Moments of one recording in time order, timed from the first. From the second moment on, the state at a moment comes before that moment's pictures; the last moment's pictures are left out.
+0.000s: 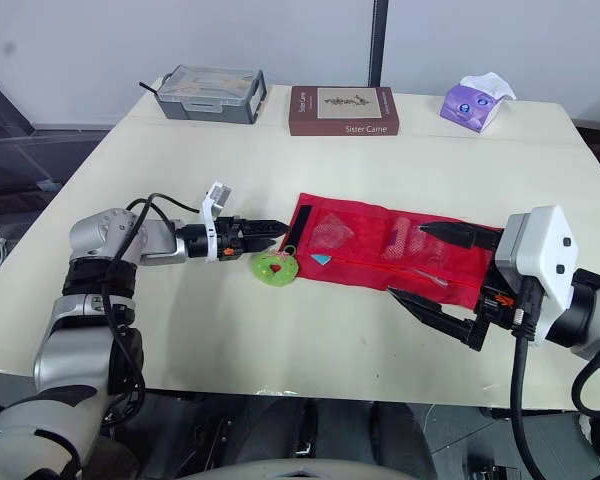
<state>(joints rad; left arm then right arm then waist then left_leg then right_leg) -0.86 0.53 0.16 0.61 -0.71 1.37 -0.72 0.04 -0.94 -0.56 -0.93 1.07 0.77 0.64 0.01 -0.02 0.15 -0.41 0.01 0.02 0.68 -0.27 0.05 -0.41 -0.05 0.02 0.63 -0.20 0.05</state>
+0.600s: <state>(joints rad) -0.98 0.48 0.30 0.72 -0.61 1.35 -0.52 0.13 -0.95 -0.56 -0.98 1.10 0.74 0.57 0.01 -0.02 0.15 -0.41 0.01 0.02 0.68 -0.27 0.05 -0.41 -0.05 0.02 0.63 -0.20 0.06</state>
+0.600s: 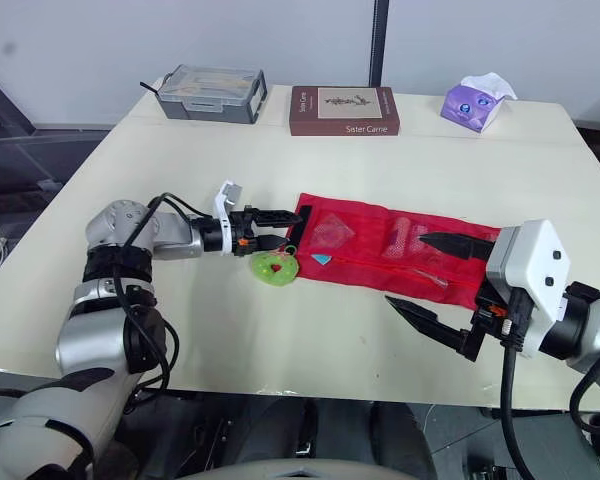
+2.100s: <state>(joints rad) -0.95 0.38 0.34 0.68 -0.59 1.45 -0.69 0.20 -0.99 -0.51 -1.00 1.15 0.67 0.46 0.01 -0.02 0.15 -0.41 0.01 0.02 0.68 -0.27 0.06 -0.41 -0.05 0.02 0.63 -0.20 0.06</state>
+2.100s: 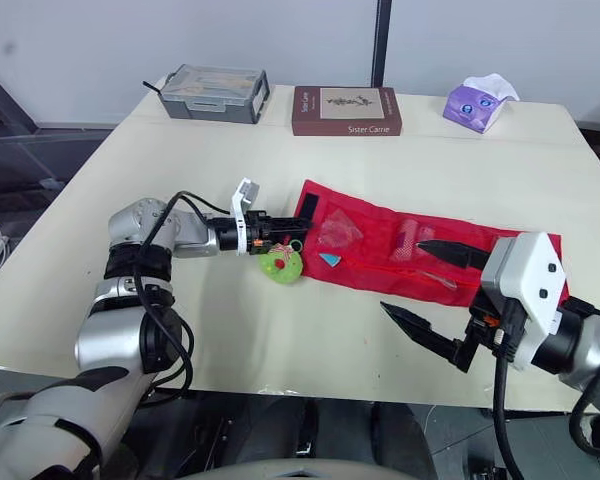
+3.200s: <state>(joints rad) -0.81 0.07 0.76 0.28 -0.84 1.61 -0.17 -0.34 -0.36 0.24 -0.53 0.87 1.02 0.07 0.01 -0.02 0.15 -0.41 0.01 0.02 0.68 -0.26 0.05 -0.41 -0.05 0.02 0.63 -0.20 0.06</state>
